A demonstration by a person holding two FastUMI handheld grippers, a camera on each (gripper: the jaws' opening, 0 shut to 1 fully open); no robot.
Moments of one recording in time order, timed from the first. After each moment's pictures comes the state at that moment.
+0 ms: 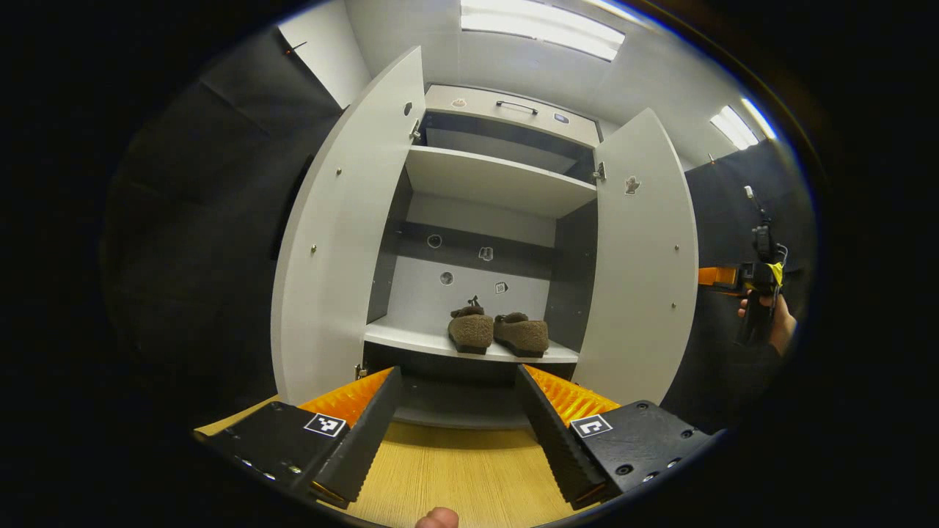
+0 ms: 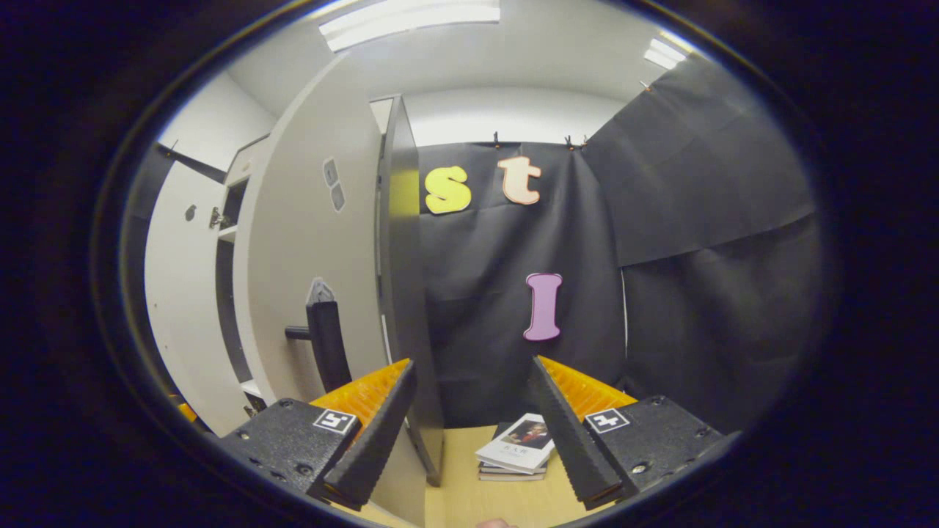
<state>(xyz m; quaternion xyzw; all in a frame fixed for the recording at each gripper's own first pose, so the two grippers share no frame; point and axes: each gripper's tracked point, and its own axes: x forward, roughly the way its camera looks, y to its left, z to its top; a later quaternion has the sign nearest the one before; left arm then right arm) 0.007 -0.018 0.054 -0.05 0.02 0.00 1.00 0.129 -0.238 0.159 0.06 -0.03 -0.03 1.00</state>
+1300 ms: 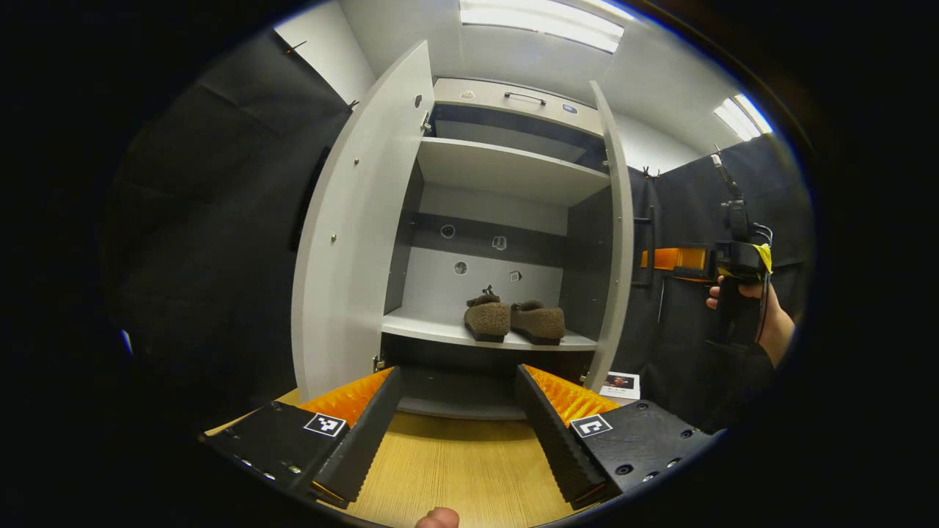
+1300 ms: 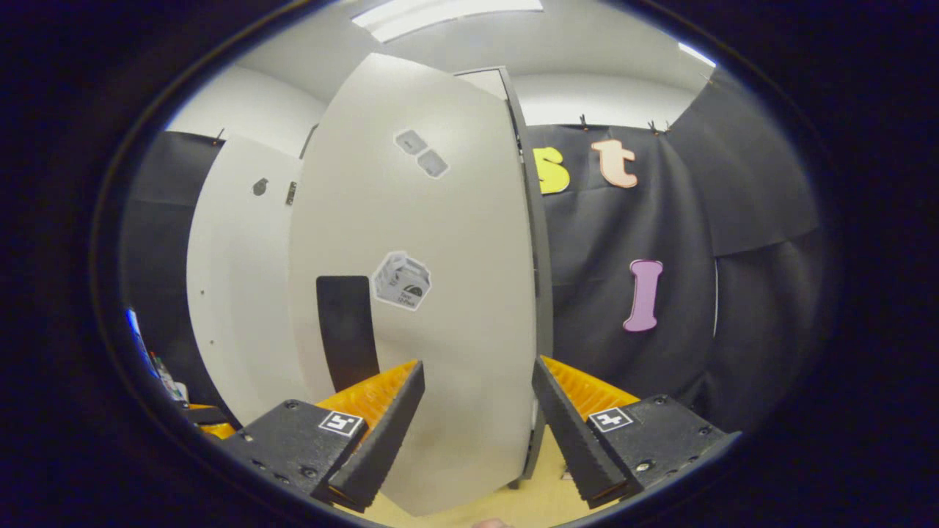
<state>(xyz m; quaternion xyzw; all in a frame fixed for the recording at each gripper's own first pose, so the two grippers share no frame) -0.002 0.005 0.043 -0.04 0.04 0.03 1.00 0.166 -0.059 0.148 0.04 -0.02 0.12 0.99</state>
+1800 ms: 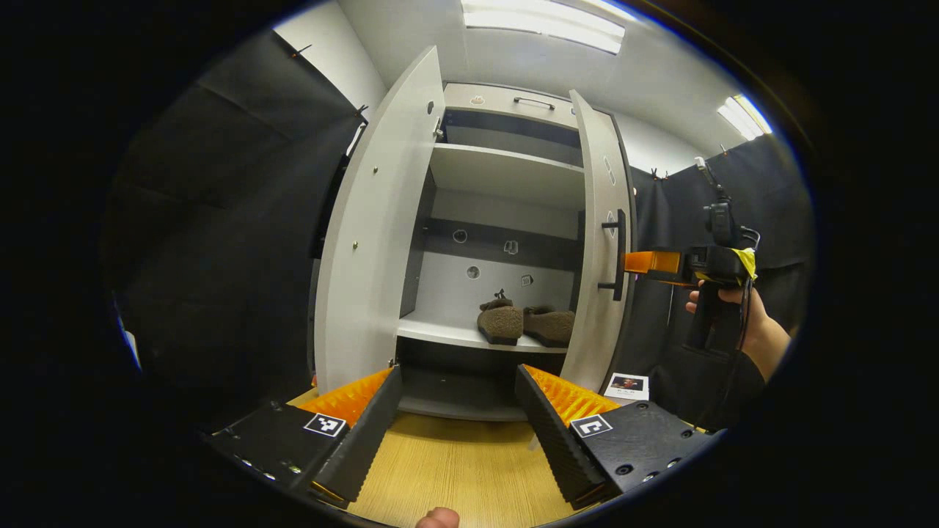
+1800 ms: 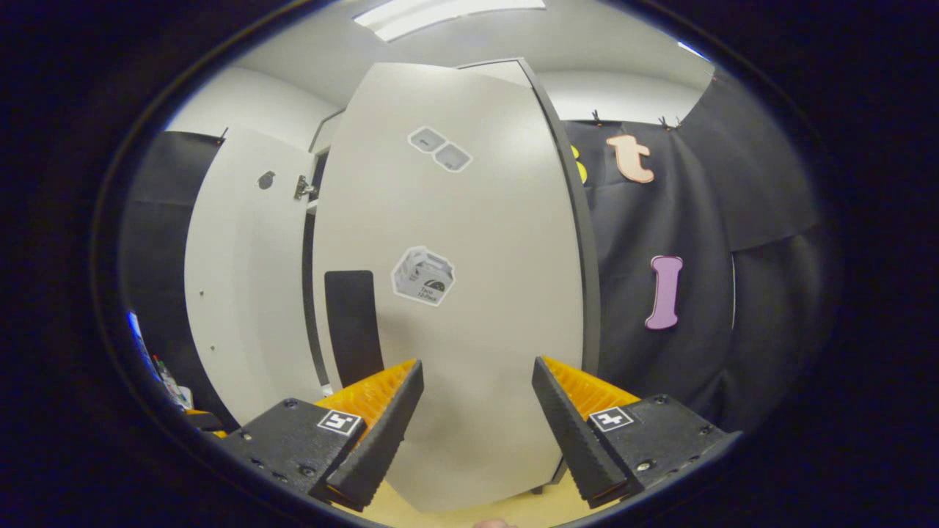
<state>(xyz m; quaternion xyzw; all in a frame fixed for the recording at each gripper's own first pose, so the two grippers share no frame) -0.009 0.016 0.047 -0.04 0.03 0.04 1.00 0.179 -0.029 0.144 0.04 -0.03 0.12 0.99</state>
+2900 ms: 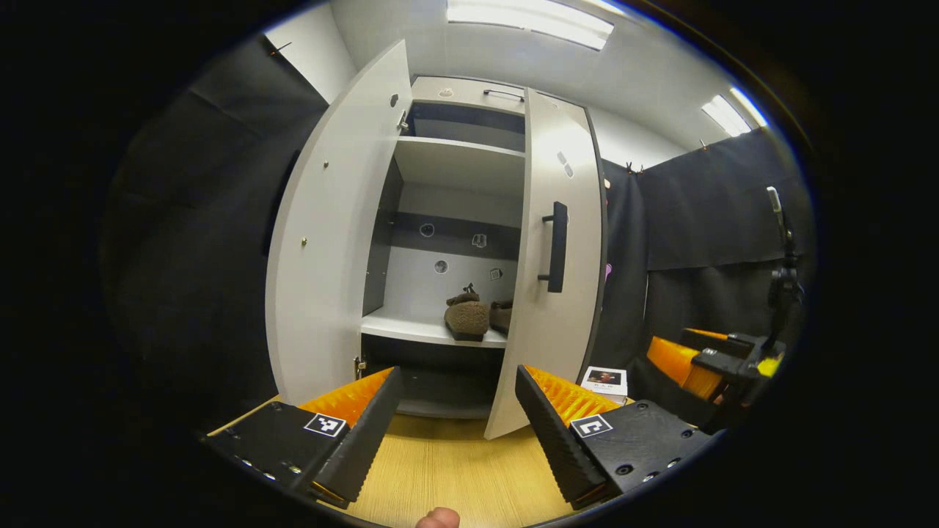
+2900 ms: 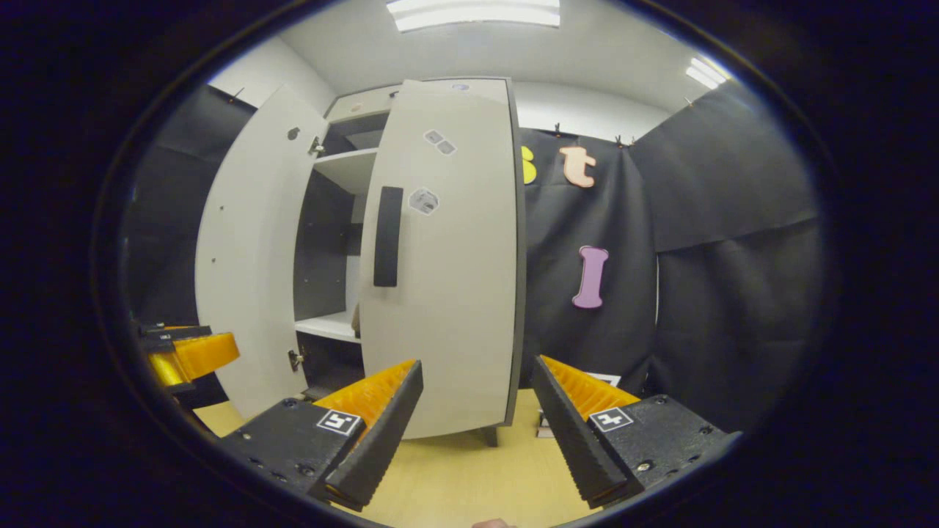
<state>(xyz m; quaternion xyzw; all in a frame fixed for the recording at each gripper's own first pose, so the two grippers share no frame) 0.002 -0.026 0.044 -0.03 0.05 -0.01 1.00 0.044 -0.055 0.010 0.00 -0.02 0.00 1.00</state>
